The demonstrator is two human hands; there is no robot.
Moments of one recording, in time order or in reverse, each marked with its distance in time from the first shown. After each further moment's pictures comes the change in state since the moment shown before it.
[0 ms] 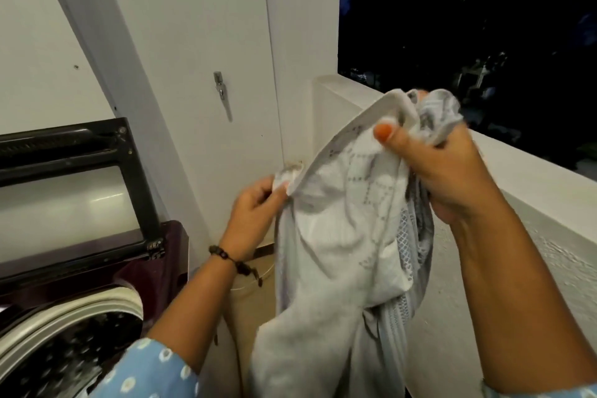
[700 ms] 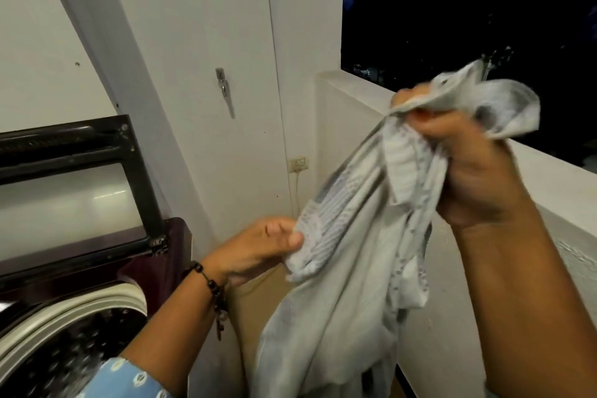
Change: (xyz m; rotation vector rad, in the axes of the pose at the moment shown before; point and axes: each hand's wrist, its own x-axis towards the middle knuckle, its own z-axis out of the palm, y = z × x) left_hand -0.026 0.005 -0.011 -0.258 -0.633 -0.345; right_hand -0.007 -0.012 0.005 0.329 -0.009 0.031
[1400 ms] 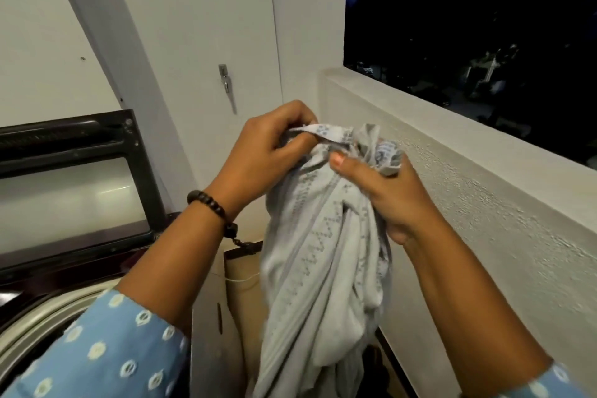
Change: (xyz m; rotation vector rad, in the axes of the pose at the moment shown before) left_hand 0.028 0.099 0.014 0.895 0.501 0.528; right_hand -0.005 0.059 0.006 -0.314 0.061 0.172
